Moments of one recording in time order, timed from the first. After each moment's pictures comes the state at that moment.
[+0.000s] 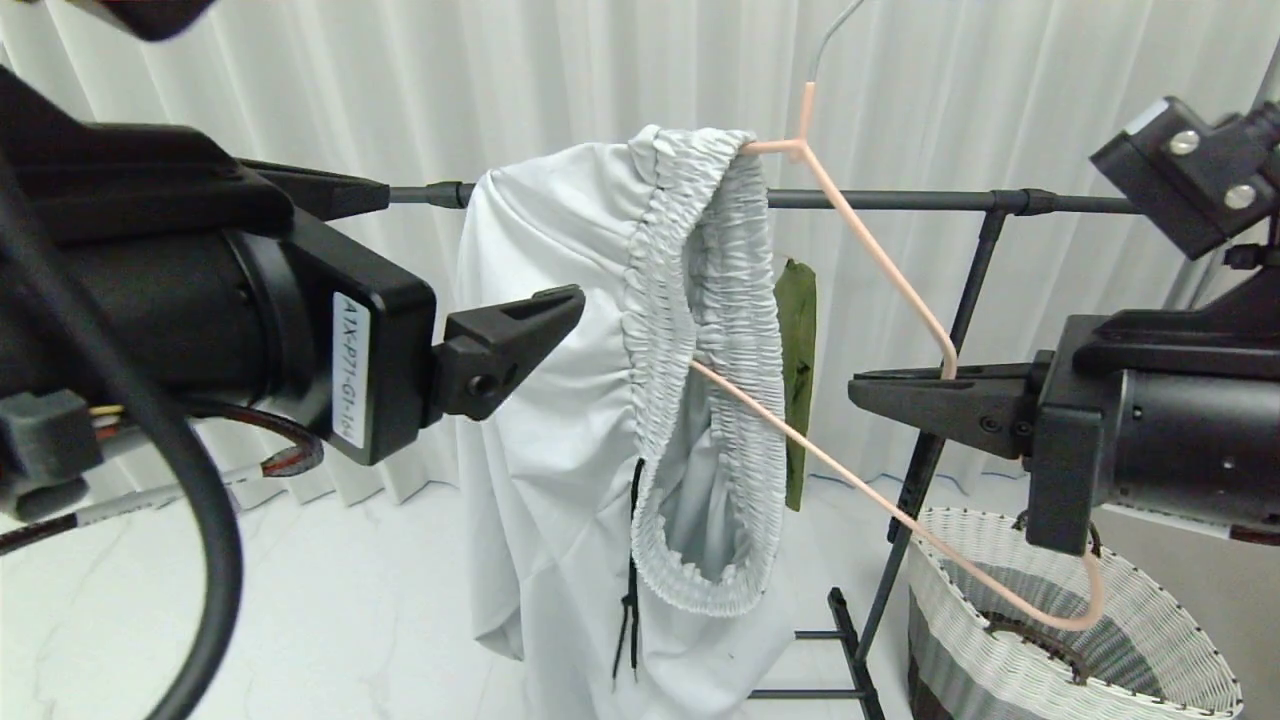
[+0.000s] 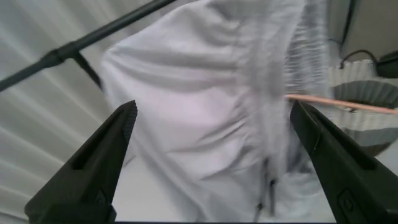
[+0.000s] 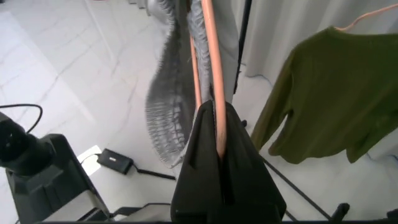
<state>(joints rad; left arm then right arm) -1.03 1.29 -1.23 0.13 0.61 0.27 0.95 1.32 -1.05 -0.04 0.02 0.11</state>
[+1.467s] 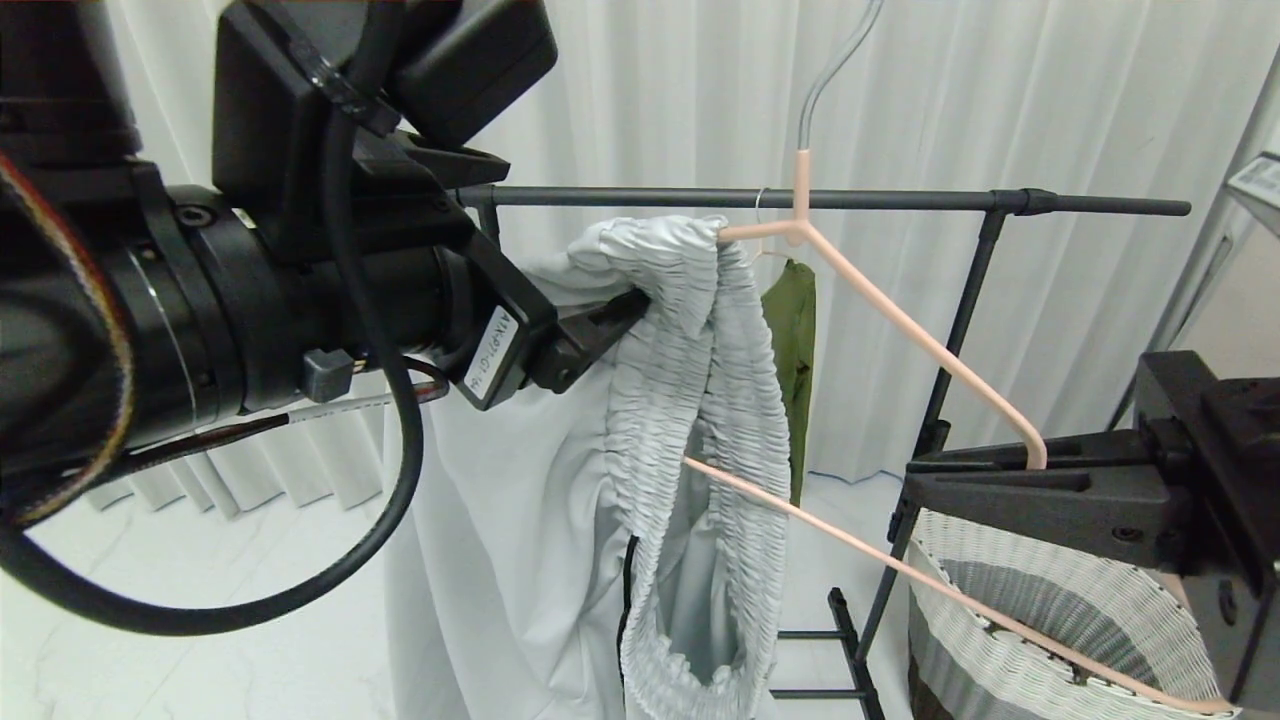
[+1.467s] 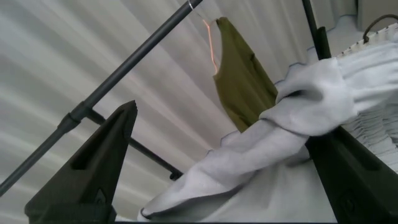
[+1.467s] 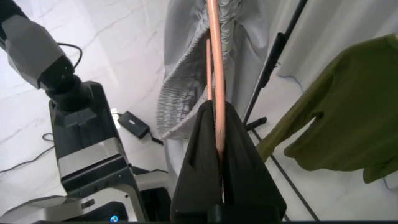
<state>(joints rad) -0.83 1.41 -1.21 -0.06 0.31 0.59 0.98 1.22 -1.04 0.11 0.21 -0.02</state>
